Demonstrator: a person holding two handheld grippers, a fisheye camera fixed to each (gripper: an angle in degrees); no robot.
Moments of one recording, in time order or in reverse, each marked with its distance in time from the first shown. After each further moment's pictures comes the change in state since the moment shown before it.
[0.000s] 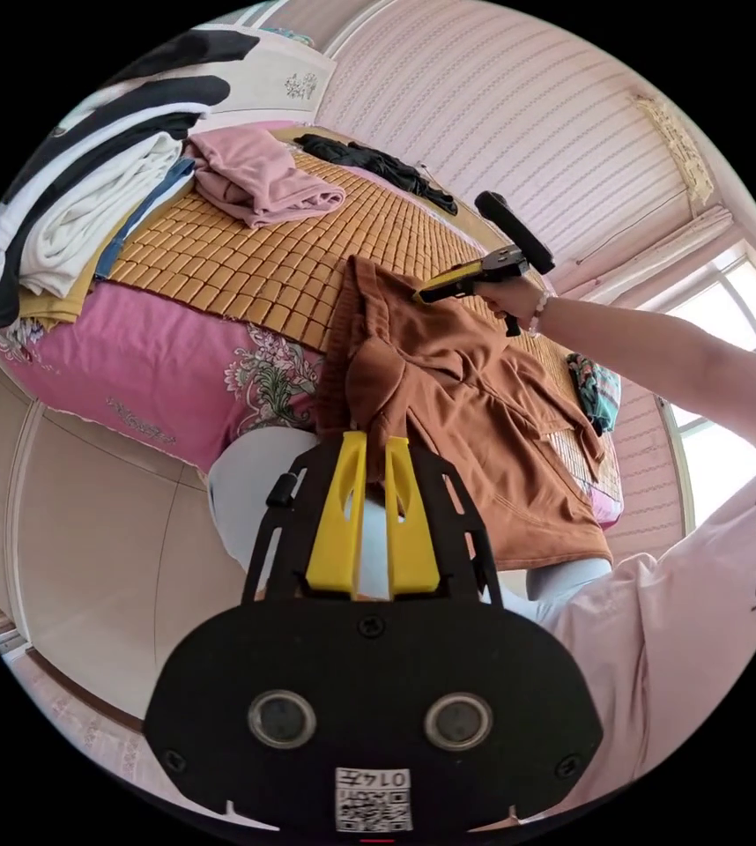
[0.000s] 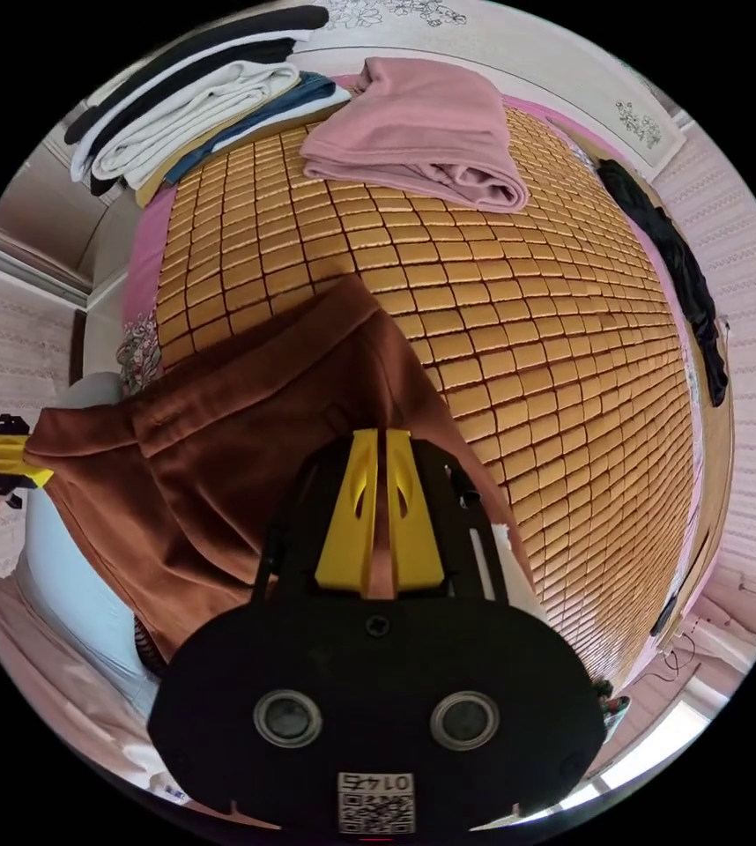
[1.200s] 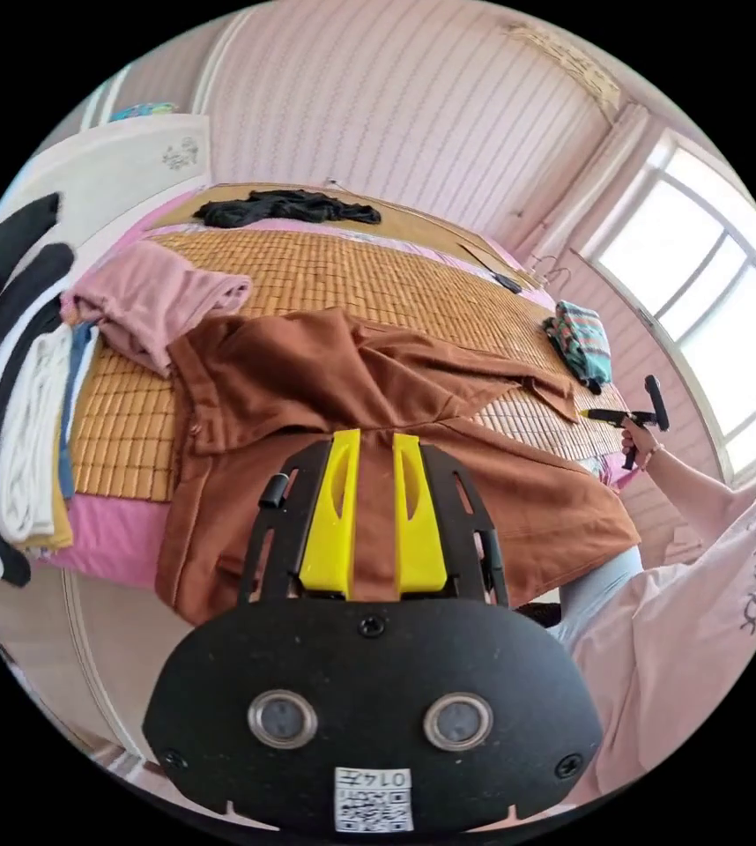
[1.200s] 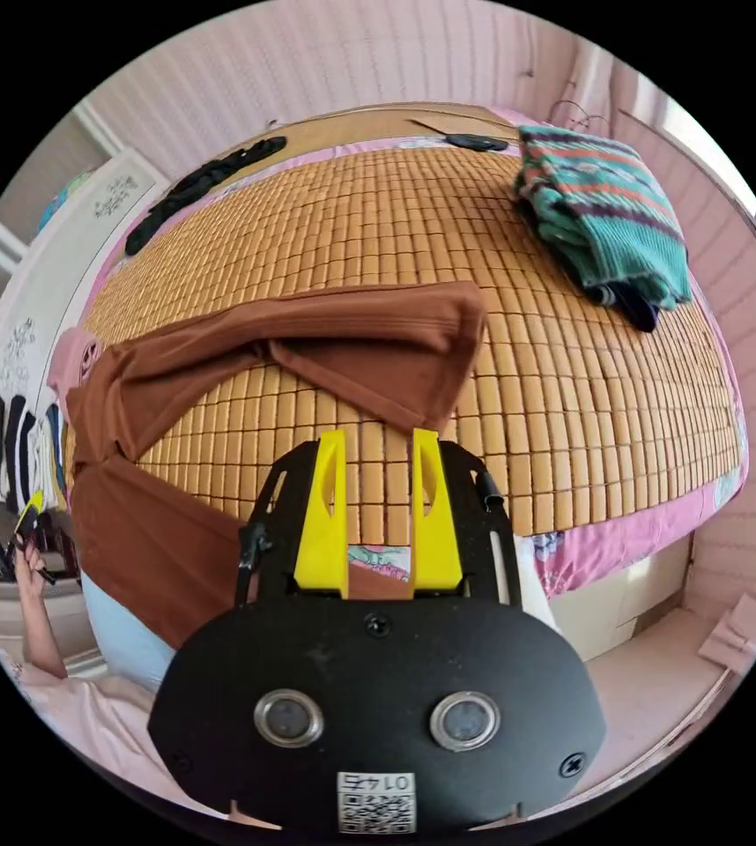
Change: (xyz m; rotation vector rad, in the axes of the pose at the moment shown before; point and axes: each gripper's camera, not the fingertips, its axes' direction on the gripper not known) left arm 0.147 -0.152 0.063 -0.024 -0.041 0.369; right arm 0.160 0.537 0.013 0.213 -0.060 1.302
